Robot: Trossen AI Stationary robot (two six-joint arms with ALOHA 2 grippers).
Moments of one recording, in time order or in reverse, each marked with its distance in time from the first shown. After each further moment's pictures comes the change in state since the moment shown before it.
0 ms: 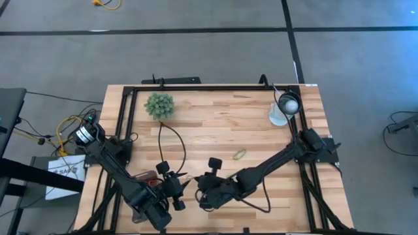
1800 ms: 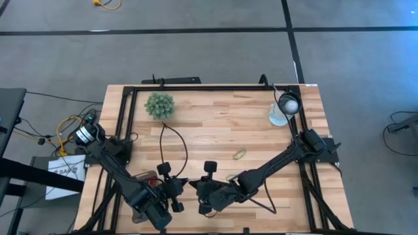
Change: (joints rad) left arm 0.003 0.000 0.000 0.000 0.085 0.041; right arm 0.022 0.000 0.000 0.192 0.011 -0.234
